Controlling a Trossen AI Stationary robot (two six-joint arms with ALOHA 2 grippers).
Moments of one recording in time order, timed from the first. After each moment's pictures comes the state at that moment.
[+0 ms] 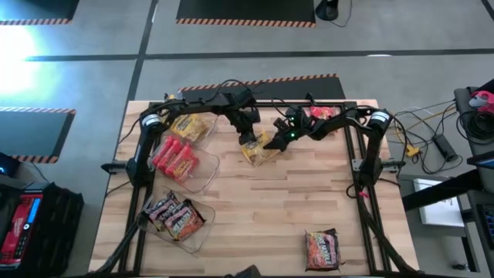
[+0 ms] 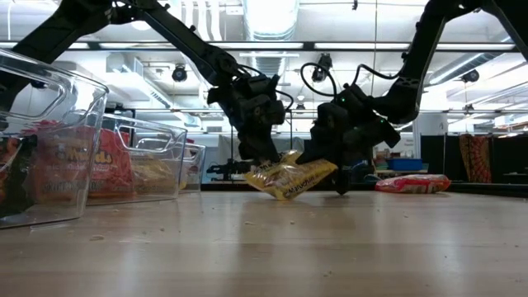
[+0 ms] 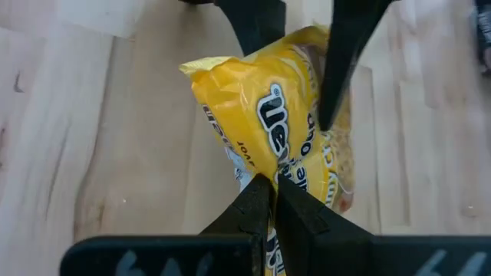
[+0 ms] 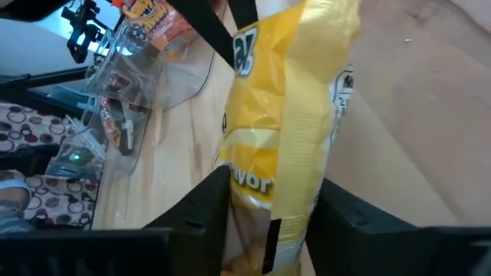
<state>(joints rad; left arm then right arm) 0.53 2.12 1.60 -0.63 0.57 0.22 -0.61 1.88 0.75 0.56 -0.82 0.48</state>
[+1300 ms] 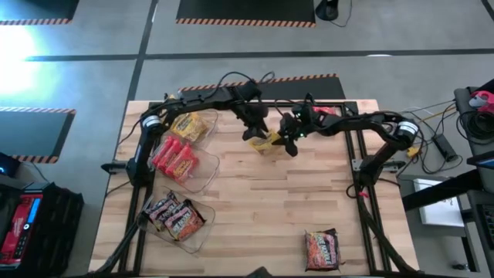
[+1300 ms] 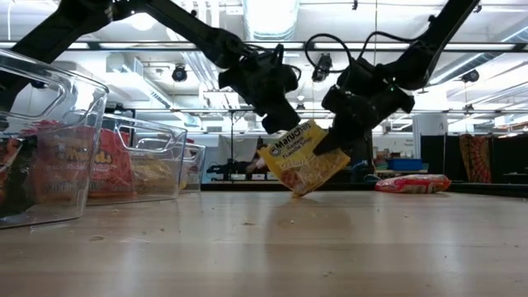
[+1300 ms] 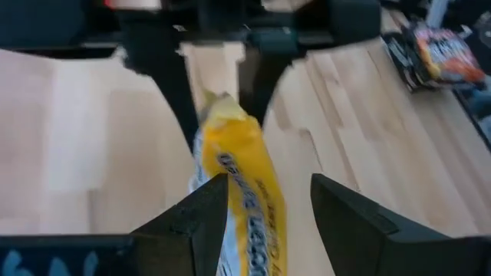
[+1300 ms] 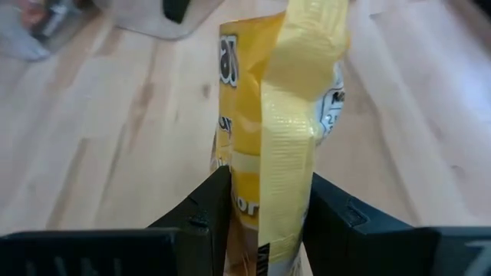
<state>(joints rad) 0.50 2.12 1.77 -0.64 0.71 0.38 -0.61 1.60 0.75 0.15 -0.60 -0.26</state>
